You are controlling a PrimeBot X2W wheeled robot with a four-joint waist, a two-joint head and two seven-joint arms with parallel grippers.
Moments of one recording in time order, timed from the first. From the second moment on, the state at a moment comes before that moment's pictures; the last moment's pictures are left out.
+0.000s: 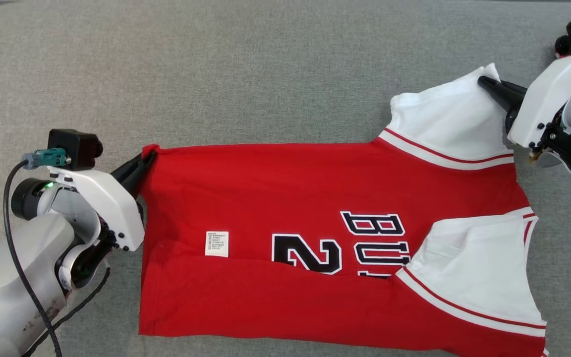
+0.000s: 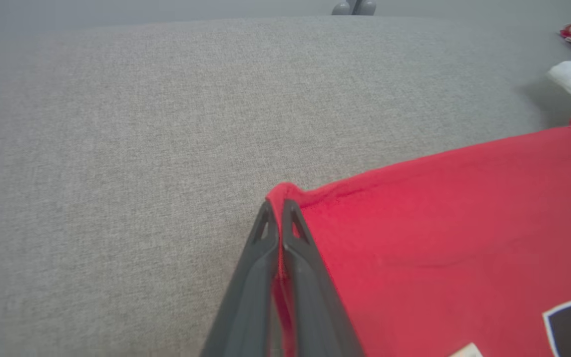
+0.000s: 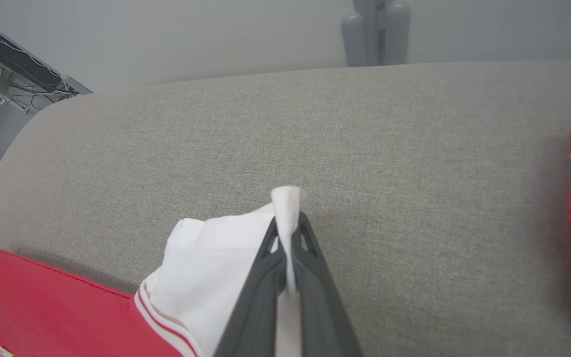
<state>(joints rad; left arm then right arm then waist) -0.84 0.61 -1.13 0.45 -1.22 0.06 -0.05 -1.03 -0.47 0.72 0.74 1.10 0.13 0.36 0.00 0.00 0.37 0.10</state>
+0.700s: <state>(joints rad) -0.74 0.70 -1.16 0.35 -1.22 0.08 -0.07 -0.90 -0.55 0.83 0.59 1.24 0.13 0.23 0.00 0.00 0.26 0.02</state>
